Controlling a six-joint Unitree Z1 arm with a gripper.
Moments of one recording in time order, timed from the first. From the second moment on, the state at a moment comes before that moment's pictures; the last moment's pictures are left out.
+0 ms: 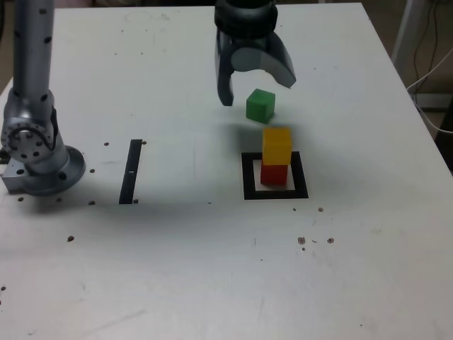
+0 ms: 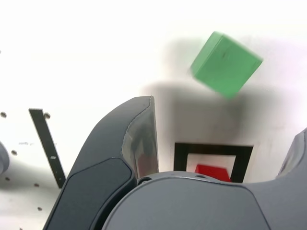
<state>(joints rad) 0.24 1.92 -1.46 1.18 0.13 0.19</state>
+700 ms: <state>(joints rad) 0.37 2.05 -1.60 1.19 0.15 0.48</state>
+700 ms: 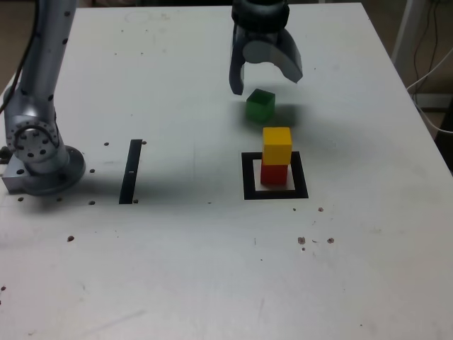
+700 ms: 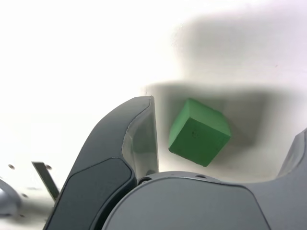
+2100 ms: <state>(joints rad) 0.36 2.13 -1.57 1.16 0.15 0.68</state>
